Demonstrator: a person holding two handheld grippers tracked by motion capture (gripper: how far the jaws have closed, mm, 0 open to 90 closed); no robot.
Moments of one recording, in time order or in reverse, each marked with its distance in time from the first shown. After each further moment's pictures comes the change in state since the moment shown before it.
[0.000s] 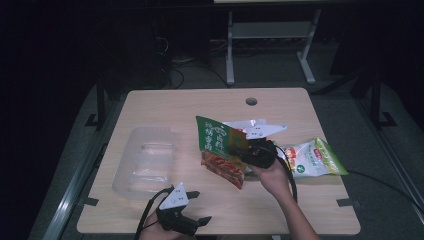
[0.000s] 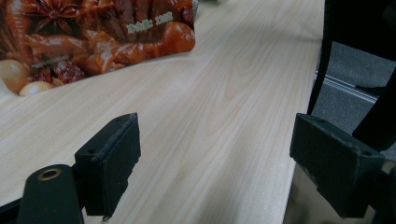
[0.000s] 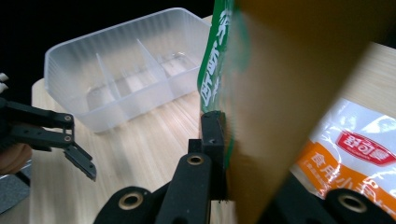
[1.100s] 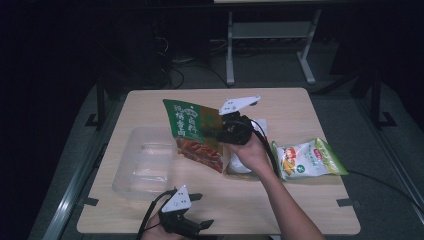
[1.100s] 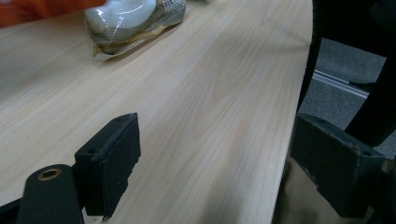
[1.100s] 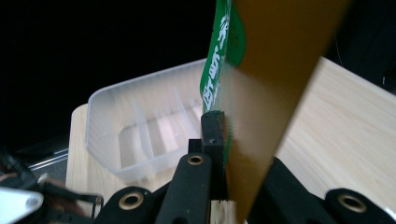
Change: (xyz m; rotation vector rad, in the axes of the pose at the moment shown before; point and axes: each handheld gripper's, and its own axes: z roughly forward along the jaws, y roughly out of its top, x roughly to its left) left arm -0.007 0.001 0.004 -0.003 -0.023 0.017; right arm 0.014 0.084 0.029 -0.011 0.132 -0.092
